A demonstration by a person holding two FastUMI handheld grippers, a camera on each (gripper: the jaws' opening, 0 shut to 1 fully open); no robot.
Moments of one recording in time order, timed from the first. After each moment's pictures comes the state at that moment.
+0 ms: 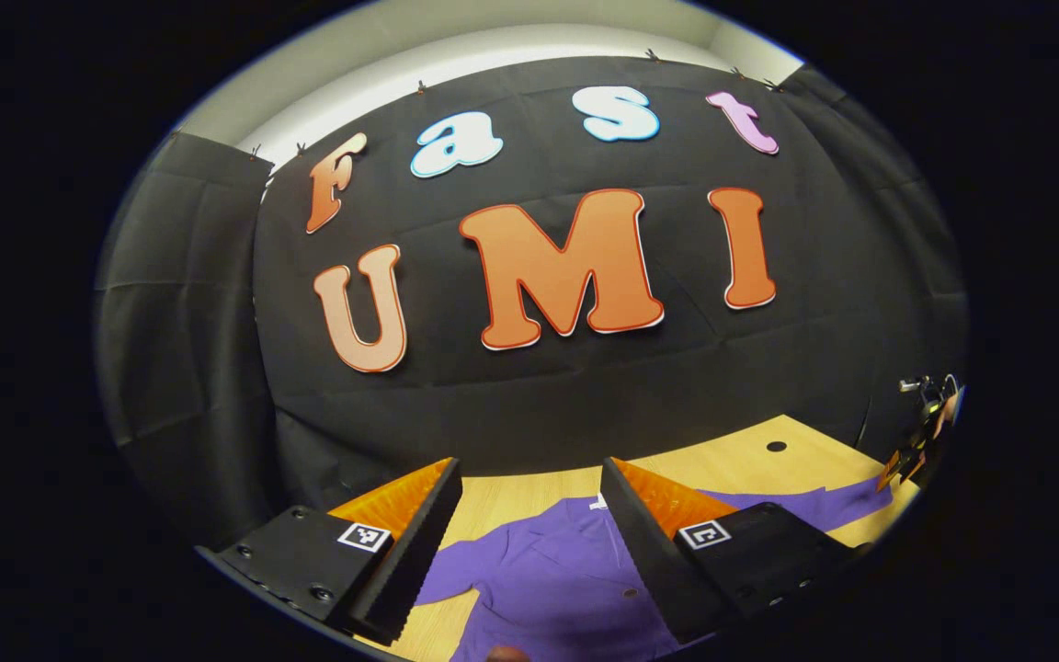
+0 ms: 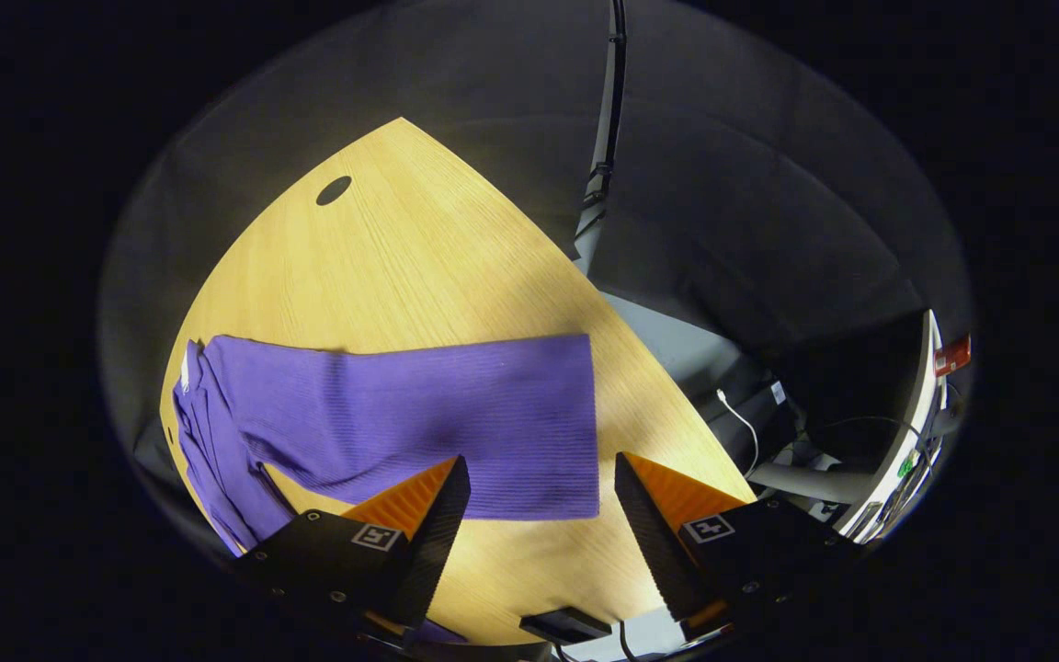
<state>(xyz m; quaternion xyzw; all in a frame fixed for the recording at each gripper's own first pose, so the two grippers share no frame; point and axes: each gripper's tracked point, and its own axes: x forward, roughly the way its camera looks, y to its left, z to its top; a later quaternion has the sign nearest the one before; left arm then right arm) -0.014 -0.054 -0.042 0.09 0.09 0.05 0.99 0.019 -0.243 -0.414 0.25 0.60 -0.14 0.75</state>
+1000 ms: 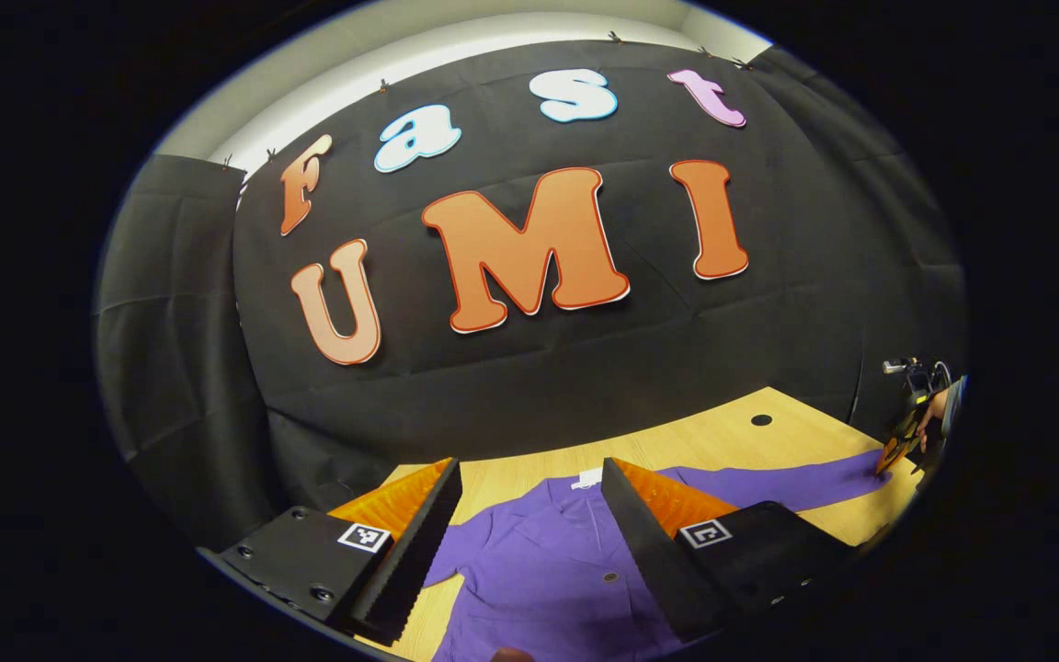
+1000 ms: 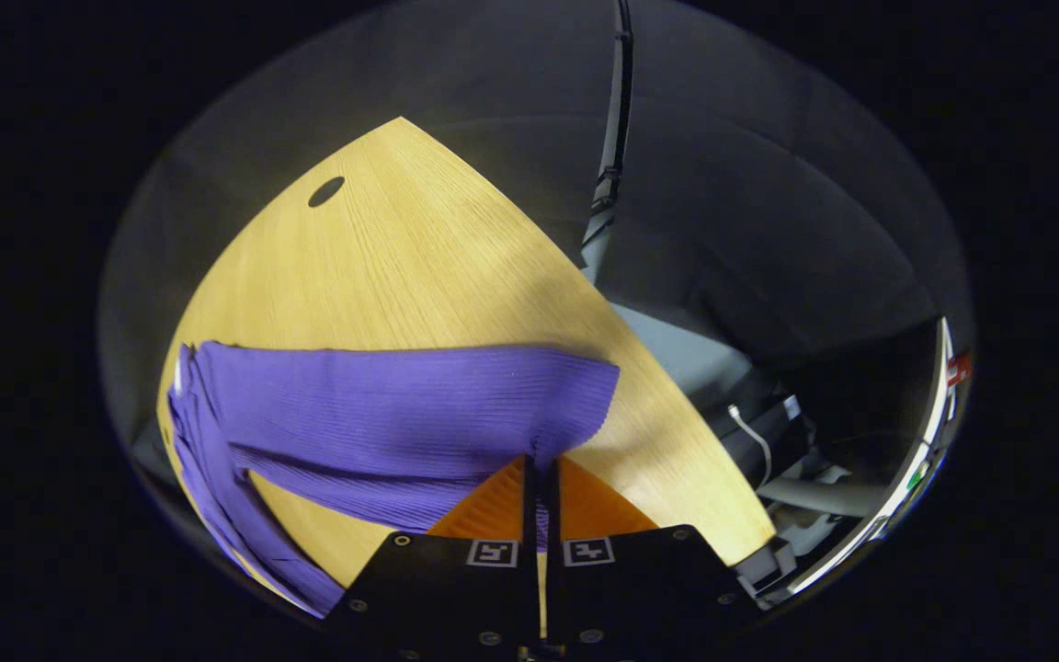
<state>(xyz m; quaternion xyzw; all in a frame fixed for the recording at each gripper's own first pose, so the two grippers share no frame) -0.026 -0.093 -0.062 0.11 0.12 0.04 0.99 0.033 -0.239 -0.428 0.28 0.57 -0.13 0.76</state>
